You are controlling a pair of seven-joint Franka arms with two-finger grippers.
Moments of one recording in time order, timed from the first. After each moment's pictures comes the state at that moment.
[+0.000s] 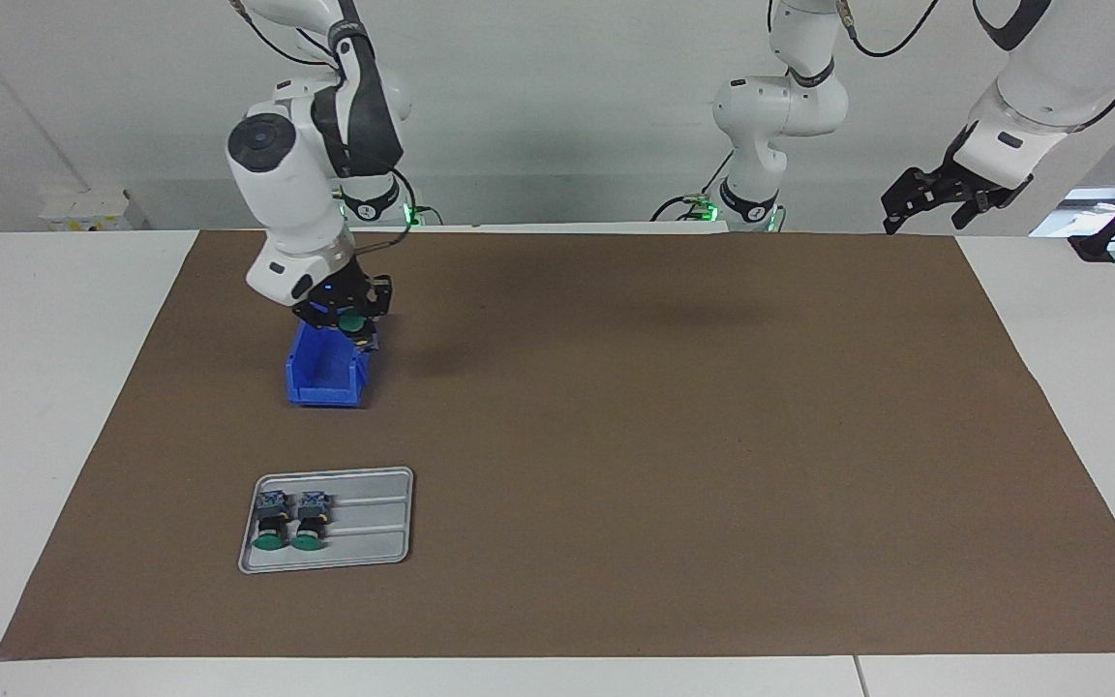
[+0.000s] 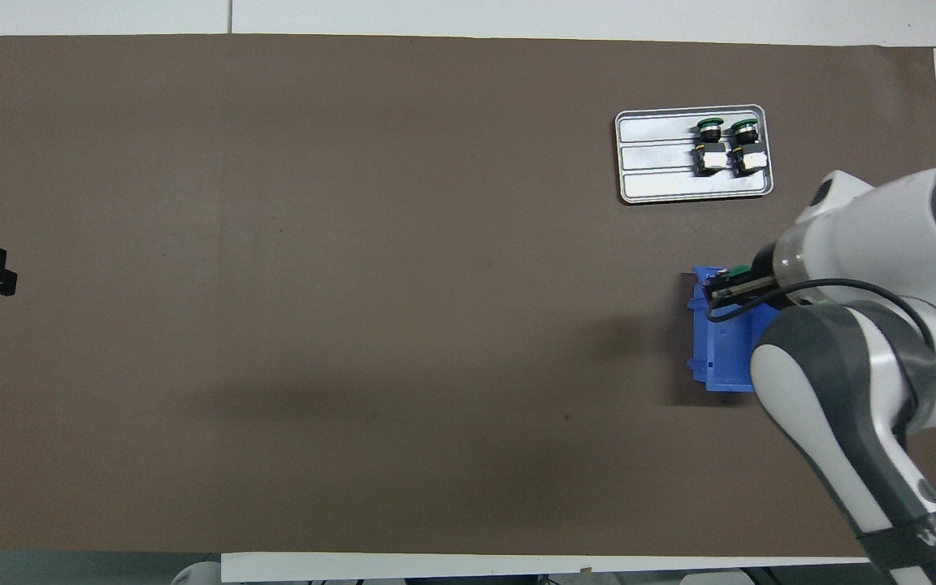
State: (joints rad) left arm -0.14 -0.08 0.05 -1.60 0.03 1.35 -0.04; right arm 0.12 -0.15 -0.06 -2.20 0.02 2.03 -0.19
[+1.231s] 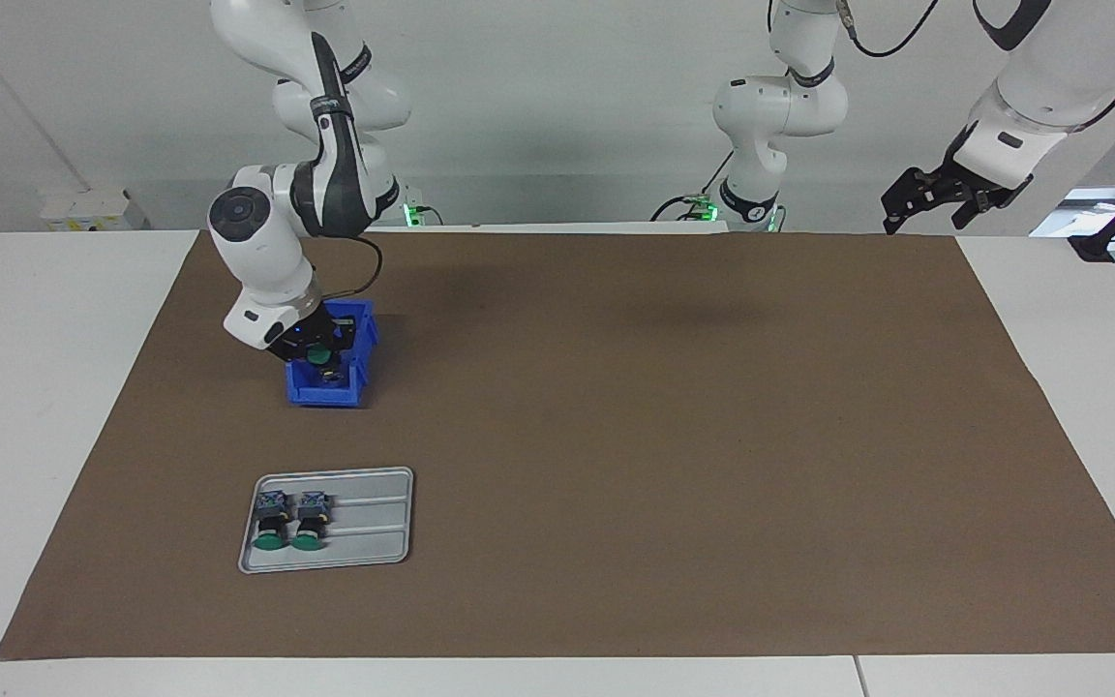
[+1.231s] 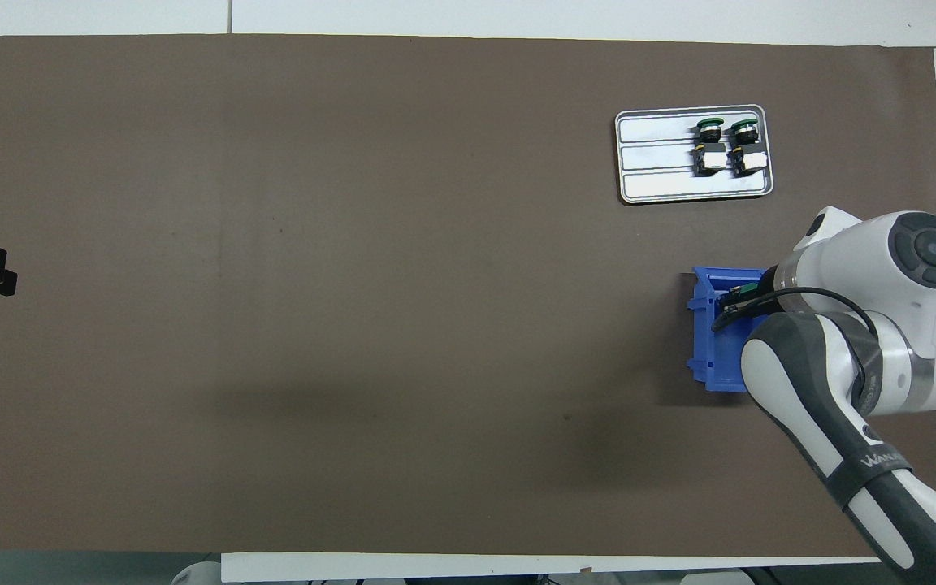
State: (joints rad) left arm -0.14 -0.08 0.05 -1.60 0.03 1.35 -0.04; right arm 0.07 -0.03 -0.05 -2.34 -0.03 2.24 -0.18
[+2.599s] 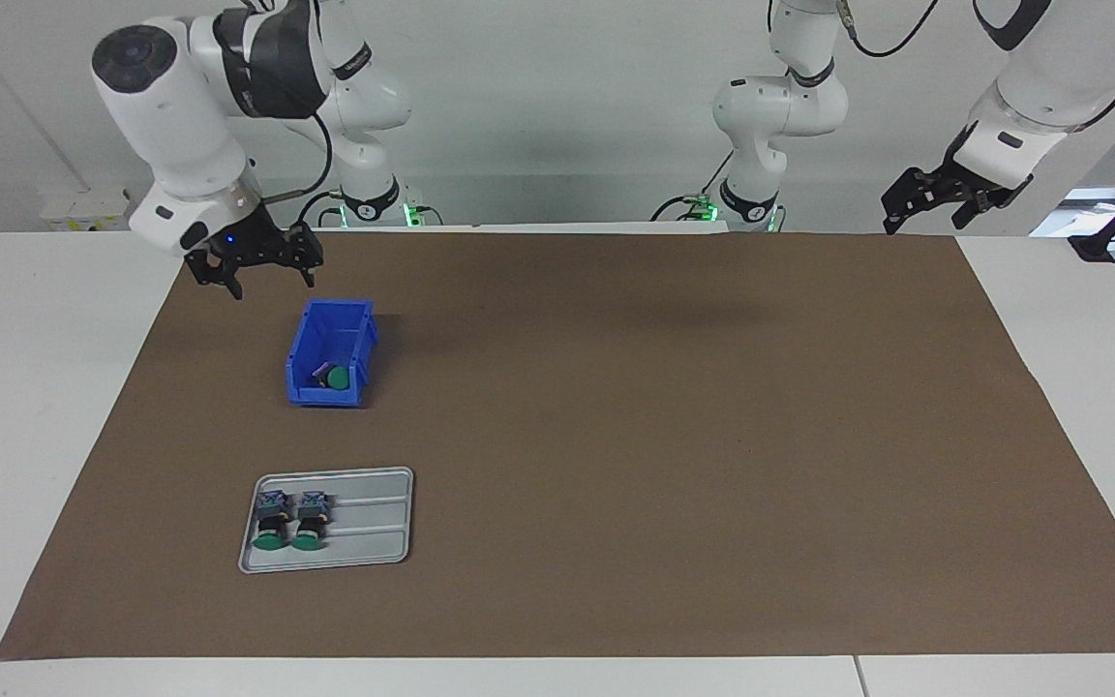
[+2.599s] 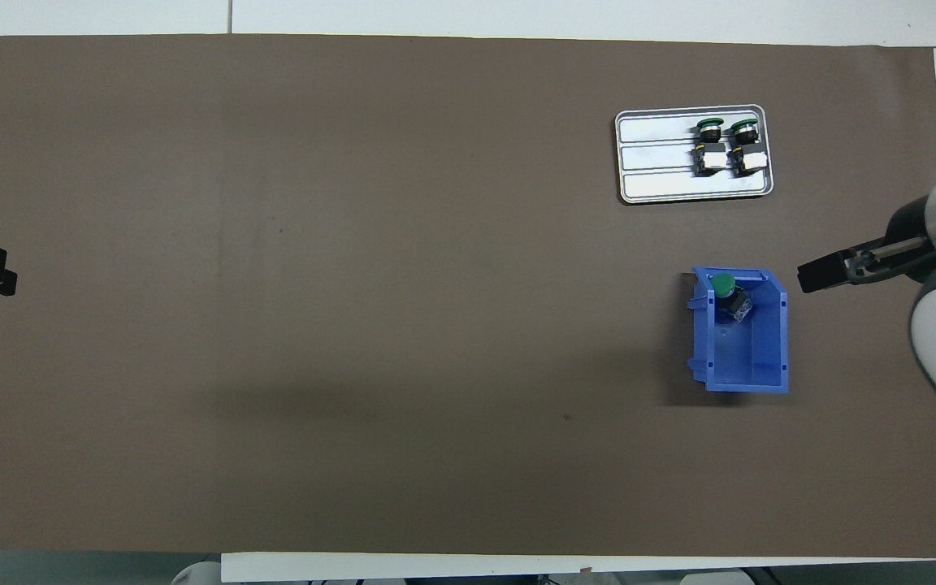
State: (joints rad) left arm -0.14 -0.08 0.05 -1.60 0.03 1.35 -0.04; right arm 0.07 -0.11 -0.05 -1.79 -0.02 1.57 -0.17
